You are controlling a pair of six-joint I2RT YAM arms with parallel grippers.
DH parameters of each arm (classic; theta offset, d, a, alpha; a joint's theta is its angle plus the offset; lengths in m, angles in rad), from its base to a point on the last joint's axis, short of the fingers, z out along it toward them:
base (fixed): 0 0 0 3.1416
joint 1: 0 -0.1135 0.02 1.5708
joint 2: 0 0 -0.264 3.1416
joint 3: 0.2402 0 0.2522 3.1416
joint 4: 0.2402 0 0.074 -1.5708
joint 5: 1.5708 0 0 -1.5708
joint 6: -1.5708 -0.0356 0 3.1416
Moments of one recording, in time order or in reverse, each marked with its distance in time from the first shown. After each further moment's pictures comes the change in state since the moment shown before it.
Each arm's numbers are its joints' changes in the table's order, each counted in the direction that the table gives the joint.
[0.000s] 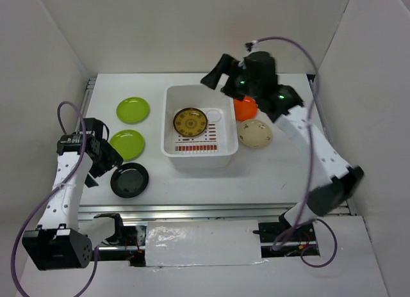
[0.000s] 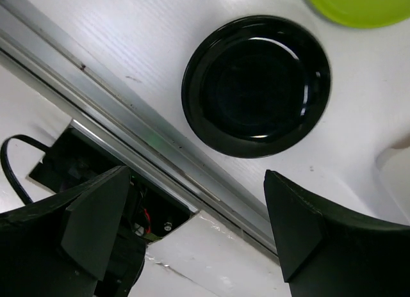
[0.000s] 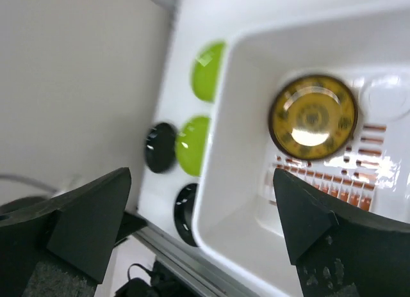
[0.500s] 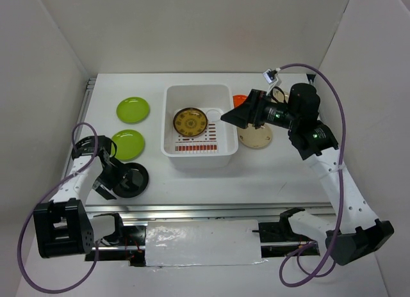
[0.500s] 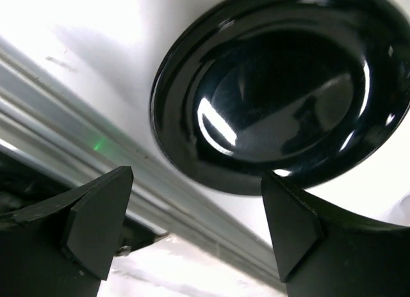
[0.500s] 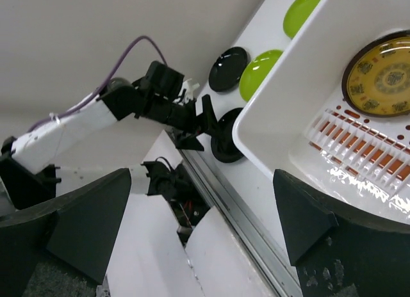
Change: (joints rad) left arm -0.064 0.083 -0.386 -0.310 0.167 0.119; right arm 0.220 -0.519 -0.504 -0.232 -0.642 0.132
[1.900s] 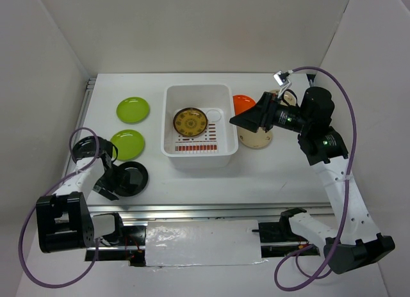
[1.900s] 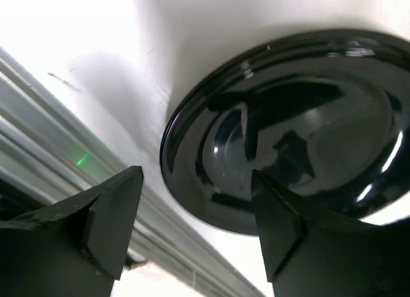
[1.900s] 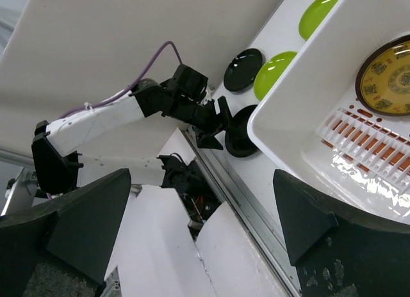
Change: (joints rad) left arm -0.017 0.042 -0.071 -0.106 -0.055 0.135; right arm 0.093 -0.078 -0.027 0.016 -0.135 -0.024
